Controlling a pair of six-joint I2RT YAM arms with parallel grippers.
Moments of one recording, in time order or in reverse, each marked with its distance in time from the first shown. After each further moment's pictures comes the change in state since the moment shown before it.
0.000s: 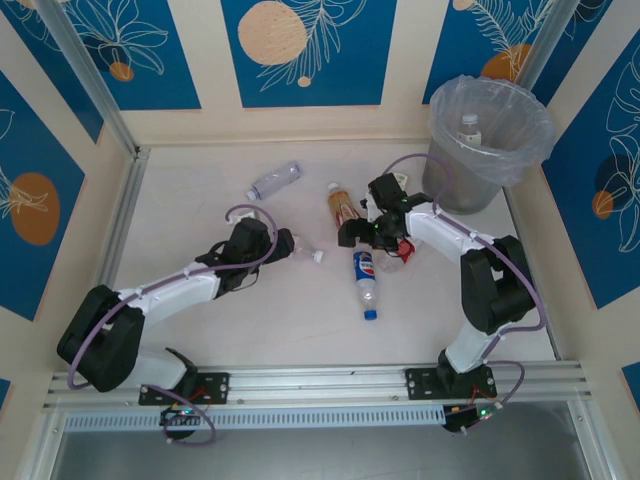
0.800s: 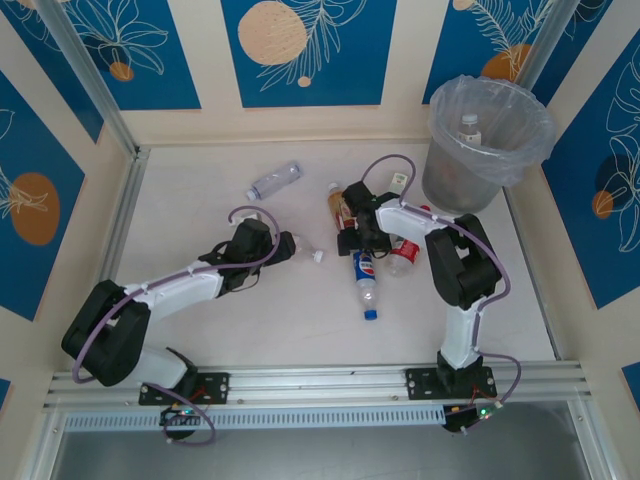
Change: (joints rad) left arm 0.001 0.035 0.001 0.000 0.019 0.007; right arm 0.098 0.238 0.128 -0.065 0.314 -0.008
